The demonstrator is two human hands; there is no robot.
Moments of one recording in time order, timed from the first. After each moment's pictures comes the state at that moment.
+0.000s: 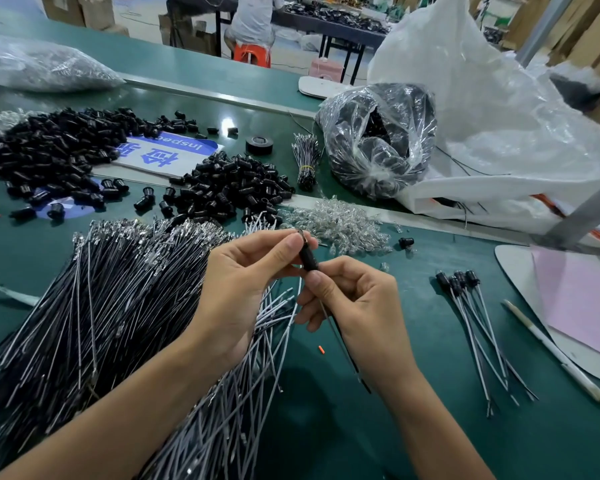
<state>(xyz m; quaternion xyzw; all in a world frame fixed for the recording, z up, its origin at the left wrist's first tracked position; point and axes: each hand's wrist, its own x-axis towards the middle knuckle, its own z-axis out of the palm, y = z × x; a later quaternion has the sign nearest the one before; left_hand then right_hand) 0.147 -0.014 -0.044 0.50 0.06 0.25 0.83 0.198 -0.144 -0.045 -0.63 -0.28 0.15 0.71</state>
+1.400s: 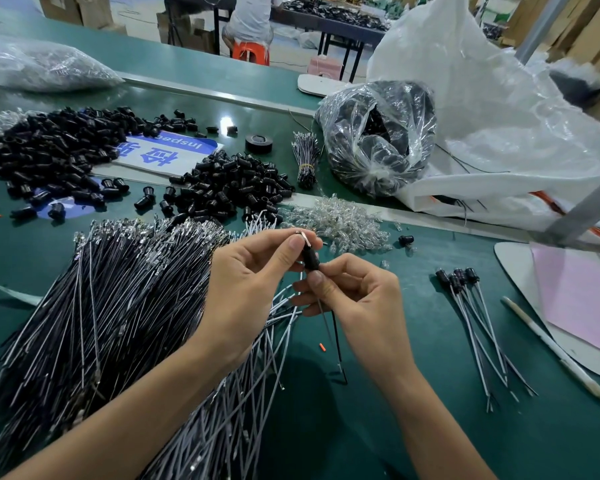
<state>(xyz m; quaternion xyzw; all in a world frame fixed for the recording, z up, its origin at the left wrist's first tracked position) 0.148 -0.019 -0.049 0.58 0.05 0.30 0.76 0.199 -0.145 -0.046 -0.65 -0.26 0.13 0.70</state>
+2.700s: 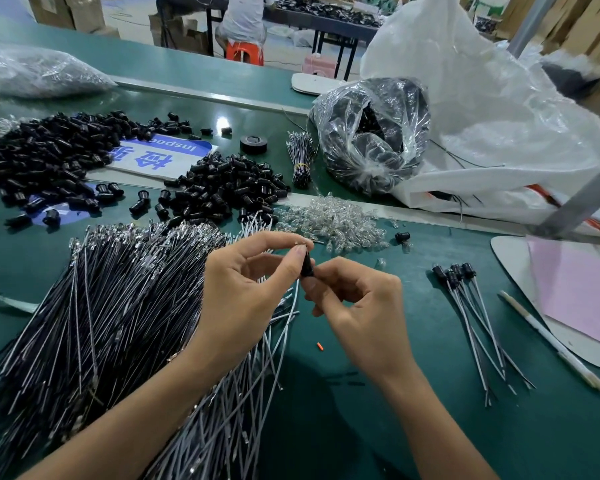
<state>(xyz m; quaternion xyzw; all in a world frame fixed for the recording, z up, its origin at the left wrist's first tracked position) 0.144 -0.022 -0.047 0.66 0.04 0.35 0.67 0.202 -0.148 -0.051 -0.74 -0.34 -0.02 0.58</state>
